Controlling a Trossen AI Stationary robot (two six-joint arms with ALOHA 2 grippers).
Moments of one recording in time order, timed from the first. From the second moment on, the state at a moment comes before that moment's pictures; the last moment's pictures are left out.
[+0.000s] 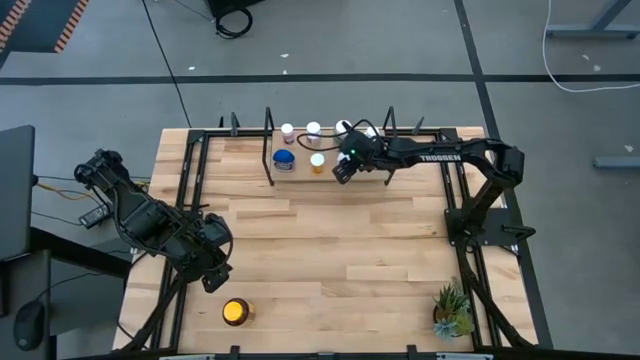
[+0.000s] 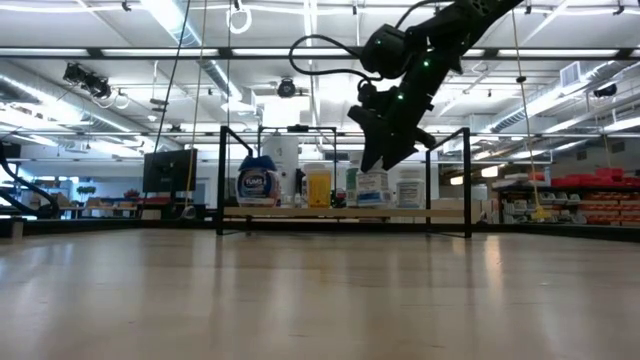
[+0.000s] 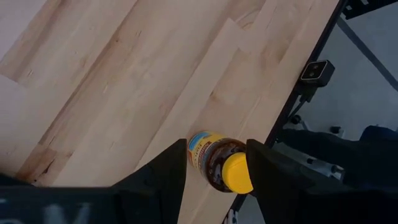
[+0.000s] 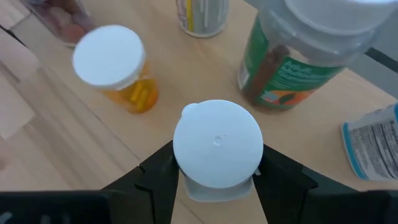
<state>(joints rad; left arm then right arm) -0.71 1.22 1.38 -1.27 -0.21 -1.27 -0.36 1.66 1.15 -0.40 0.28 0.42</state>
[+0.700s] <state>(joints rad) -0.71 1.22 1.38 -1.25 -0.21 -1.27 -0.36 1.66 1.15 -0.37 0.29 0.44</state>
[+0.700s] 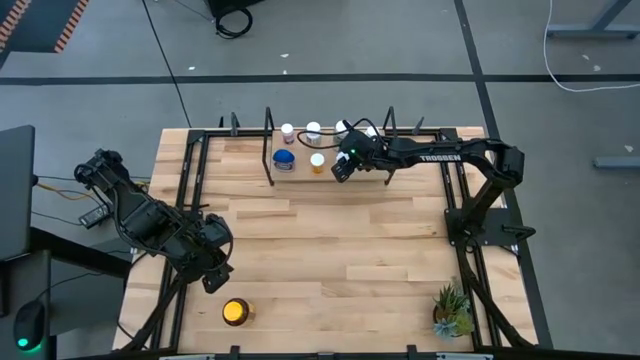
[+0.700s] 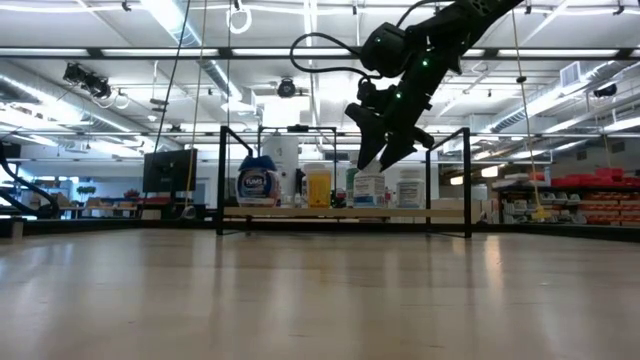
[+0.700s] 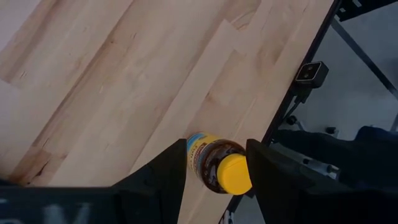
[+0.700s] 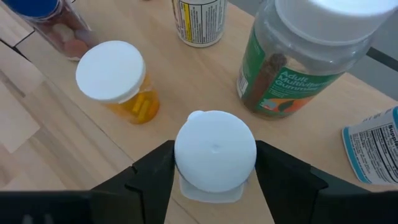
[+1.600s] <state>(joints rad) -0.71 1.22 1.38 -1.24 -0.21 -1.27 -0.33 1.59 1.15 -0.42 0.26 0.51</state>
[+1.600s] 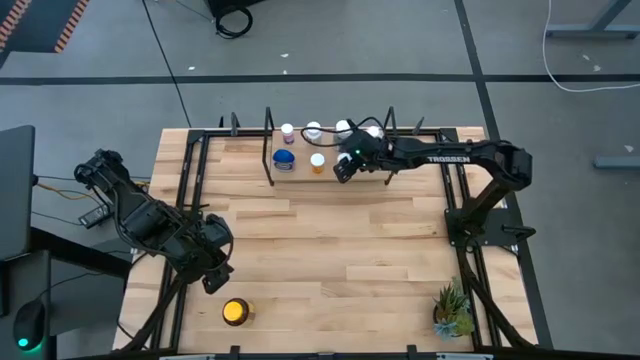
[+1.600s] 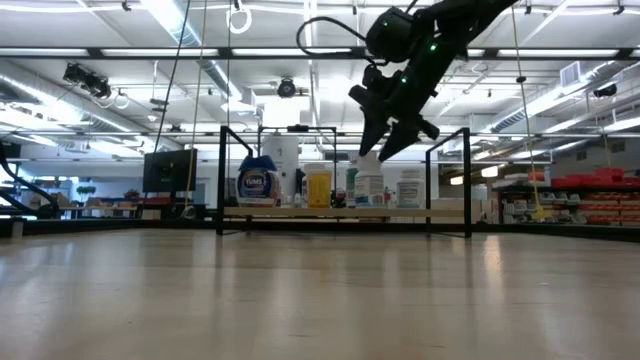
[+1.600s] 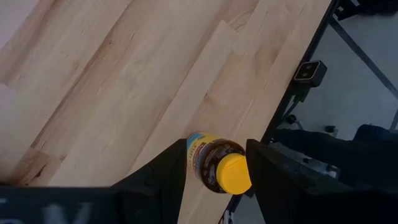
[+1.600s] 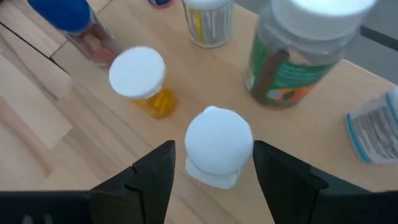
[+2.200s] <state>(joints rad) -0.76 1.22 1.38 -1.23 -0.27 -1.18 -0.21 1.50 1.15 -0.45 0.30 0.64</state>
